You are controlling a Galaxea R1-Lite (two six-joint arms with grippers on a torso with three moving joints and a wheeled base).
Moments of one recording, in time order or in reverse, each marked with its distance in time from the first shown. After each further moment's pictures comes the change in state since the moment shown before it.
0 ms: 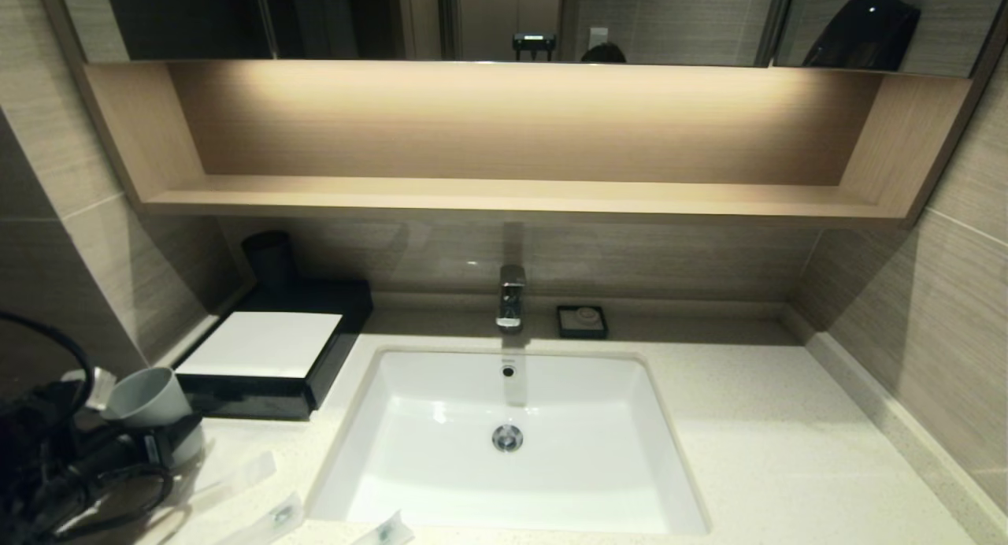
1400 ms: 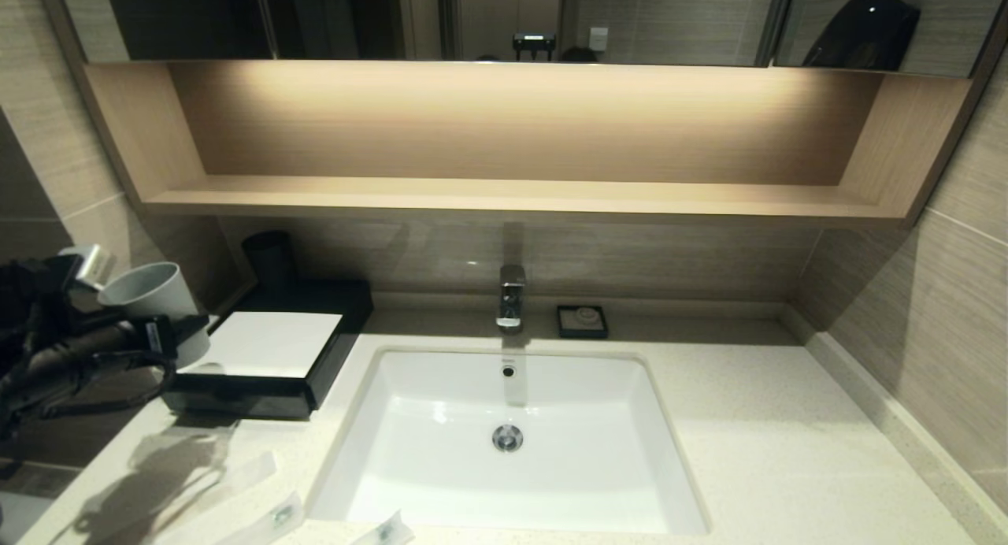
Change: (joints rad) left arm -0.160 -0.421 -0.427 0.781 0.122 -0.055; right arm 0.000 0.000 0.000 0.000 0.000 0.000
